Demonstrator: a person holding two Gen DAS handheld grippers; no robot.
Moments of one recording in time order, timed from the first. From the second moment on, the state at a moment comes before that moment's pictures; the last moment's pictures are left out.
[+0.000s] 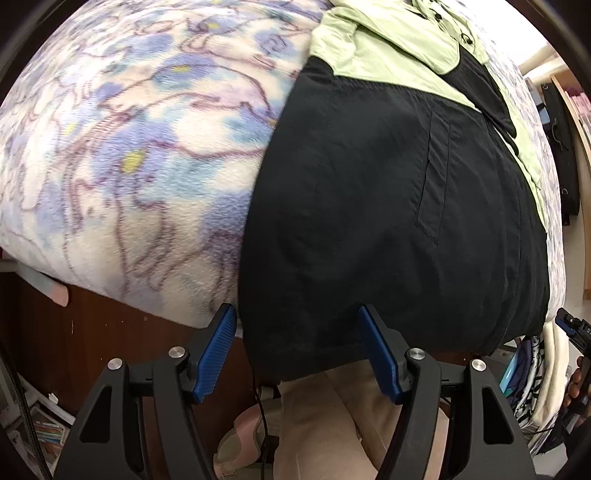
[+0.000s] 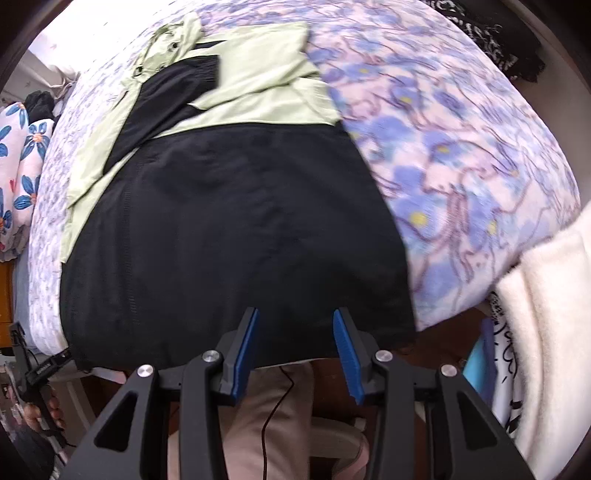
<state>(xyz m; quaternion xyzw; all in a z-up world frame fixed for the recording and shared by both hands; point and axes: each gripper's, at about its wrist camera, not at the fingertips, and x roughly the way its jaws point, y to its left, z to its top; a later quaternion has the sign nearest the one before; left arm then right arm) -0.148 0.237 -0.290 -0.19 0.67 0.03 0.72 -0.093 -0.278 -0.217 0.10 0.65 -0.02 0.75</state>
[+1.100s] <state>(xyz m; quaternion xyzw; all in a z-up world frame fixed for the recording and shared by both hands) -0.133 0.227 -0.316 -0.19 0.69 0.05 0.70 -0.081 -0.293 -0.265 0.04 0.67 0.02 0.74</state>
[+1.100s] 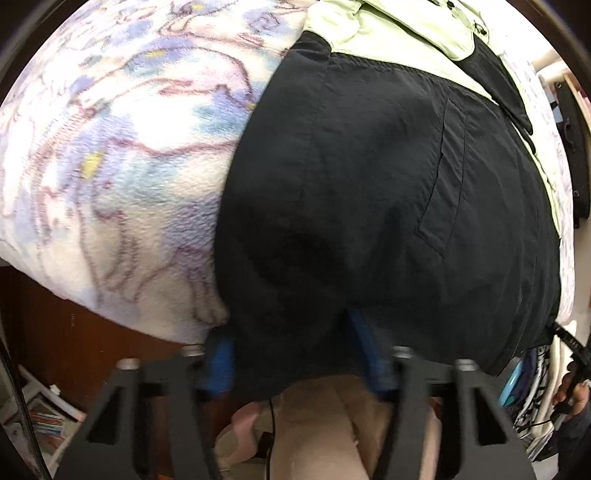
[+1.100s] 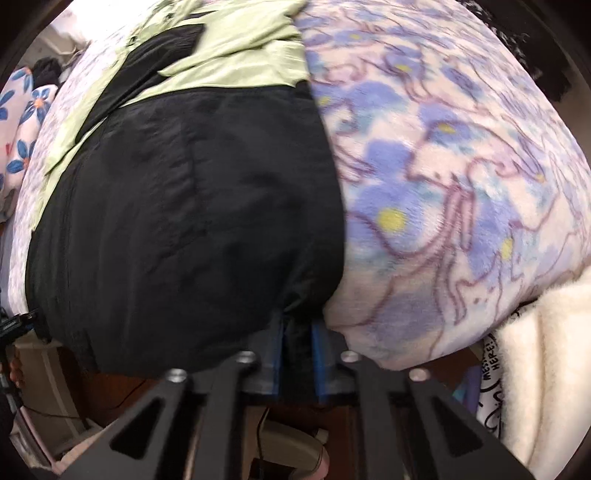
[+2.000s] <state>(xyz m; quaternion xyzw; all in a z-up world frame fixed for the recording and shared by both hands) -0.043 0.276 -0.109 -0.35 0.56 0.02 0.75 0.004 -0.236 -0.066 0.11 0.54 0.05 0.83</state>
